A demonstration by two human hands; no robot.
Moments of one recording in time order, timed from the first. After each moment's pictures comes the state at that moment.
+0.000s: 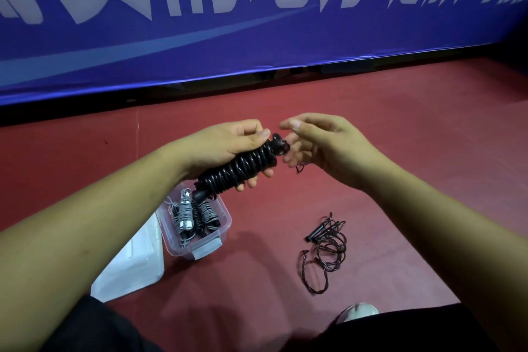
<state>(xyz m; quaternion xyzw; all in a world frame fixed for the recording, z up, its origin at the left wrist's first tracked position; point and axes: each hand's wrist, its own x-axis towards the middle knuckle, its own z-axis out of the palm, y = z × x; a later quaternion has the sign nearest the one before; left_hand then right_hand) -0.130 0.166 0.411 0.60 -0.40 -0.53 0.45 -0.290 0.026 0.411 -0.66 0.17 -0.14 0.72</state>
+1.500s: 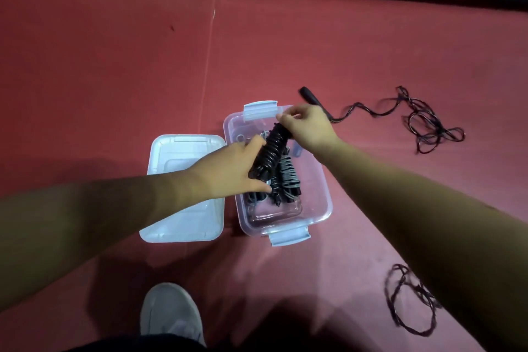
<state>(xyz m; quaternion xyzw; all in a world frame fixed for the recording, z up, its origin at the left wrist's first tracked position) 0.071 0.269 0.109 0.83 -0.44 -0.27 0.20 0.031 0.074 0.109 -0.79 0.34 0.01 0.52</state>
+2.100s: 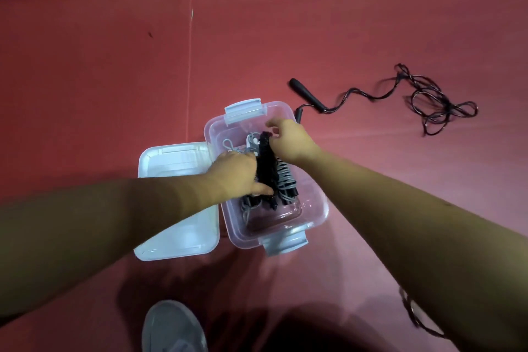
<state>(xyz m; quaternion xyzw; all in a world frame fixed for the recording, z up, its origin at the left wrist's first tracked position) 0.077 0.213 0.042 0.86 -0.44 -0.26 -0.01 0.029 0.063 0.063 -0.86 0.25 0.13 0.42</state>
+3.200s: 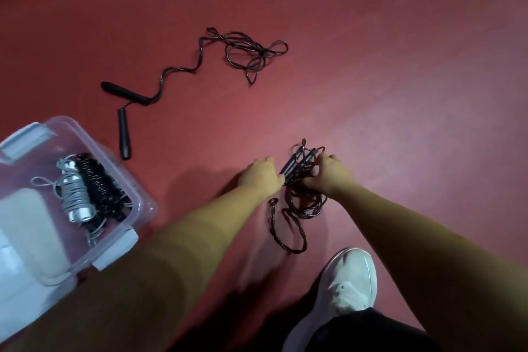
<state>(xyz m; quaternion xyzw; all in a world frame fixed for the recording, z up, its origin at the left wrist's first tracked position) -0.227 -0.045 -0.012 0.80 -0.47 -0.38 0.03 -0.380 -0.128 0.013 -0.75 0.55 0.17 0.32</state>
